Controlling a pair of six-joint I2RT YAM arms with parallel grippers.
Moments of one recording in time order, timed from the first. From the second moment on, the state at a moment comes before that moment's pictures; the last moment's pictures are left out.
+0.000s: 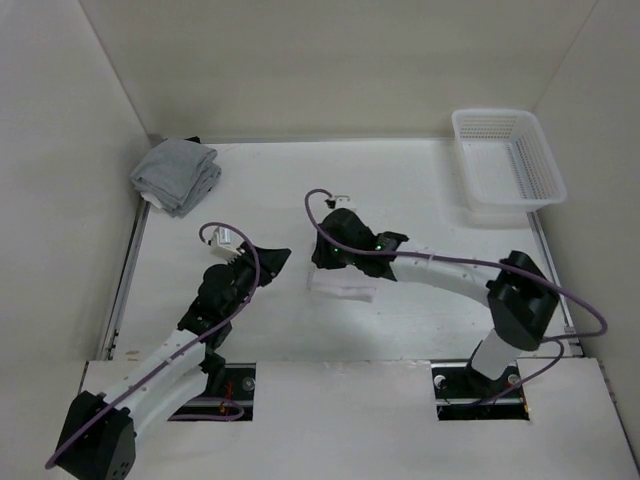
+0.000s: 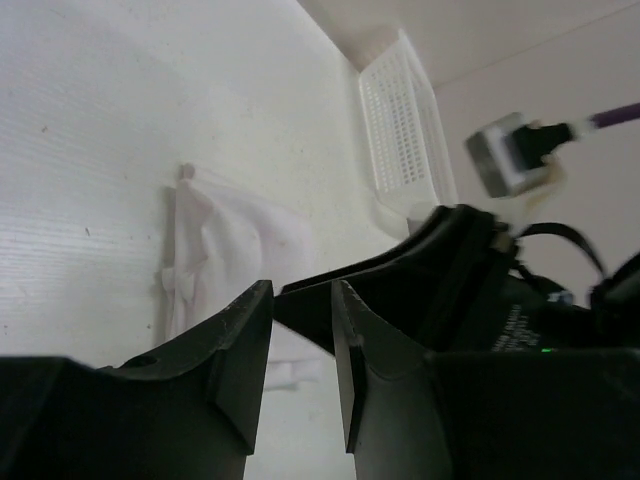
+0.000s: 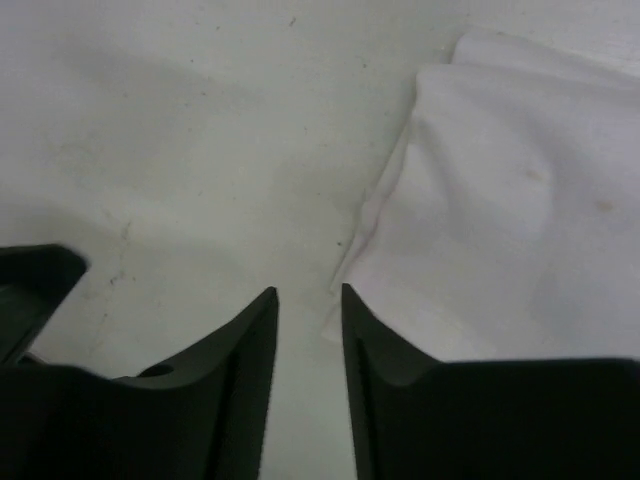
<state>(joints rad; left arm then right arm) -0.46 0.70 0.19 0.40 -0.01 -1.03 0.93 1.72 1.23 -0.26 0.18 0.70</state>
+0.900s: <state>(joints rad) -0.71 1.59 0.29 0.84 -0.04 -1.06 0.61 2.01 1.05 0.42 -0.29 0.91</state>
